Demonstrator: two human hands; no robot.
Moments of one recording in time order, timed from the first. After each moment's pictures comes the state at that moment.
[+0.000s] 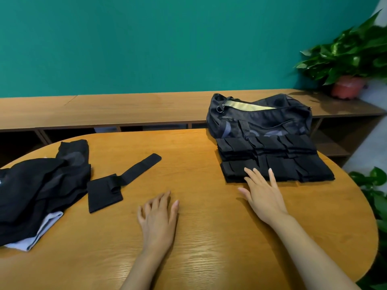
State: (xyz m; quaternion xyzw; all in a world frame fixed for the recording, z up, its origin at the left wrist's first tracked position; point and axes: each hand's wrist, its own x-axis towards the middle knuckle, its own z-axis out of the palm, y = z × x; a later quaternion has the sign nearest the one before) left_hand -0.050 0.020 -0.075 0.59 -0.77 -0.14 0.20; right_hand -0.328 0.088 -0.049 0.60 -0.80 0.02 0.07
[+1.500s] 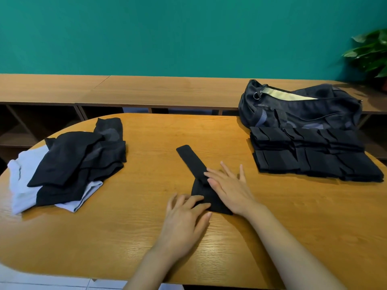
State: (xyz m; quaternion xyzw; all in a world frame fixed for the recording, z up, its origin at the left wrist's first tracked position) left_hand 0.004 0.053 -0.065 0.43 -0.88 -0.11 0.14; right_hand -0.190 0.031 -0.054 0.71 -0.68 0.10 -0.11
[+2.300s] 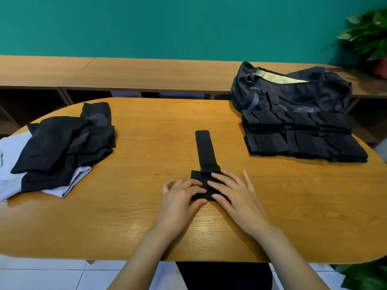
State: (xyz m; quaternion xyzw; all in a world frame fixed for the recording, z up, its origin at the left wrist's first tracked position) left_hand -0.008 0.050 -0.075 0.41 -0.87 -0.17 0.23; right_hand -0.195 0.113 -0.067 0.71 -0.67 0.17 -0.07
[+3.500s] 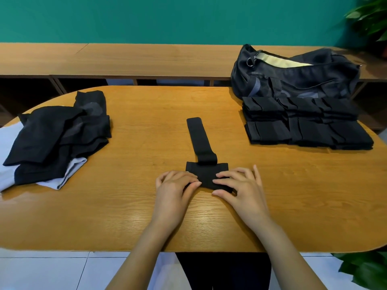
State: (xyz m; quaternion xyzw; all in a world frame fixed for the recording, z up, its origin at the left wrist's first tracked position) left_hand -0.006 0.052 -0.088 0.42 -0.82 -0.17 0.34; right_hand -0.194 0.120 -0.079 0.65 -0.70 0.29 -0.06
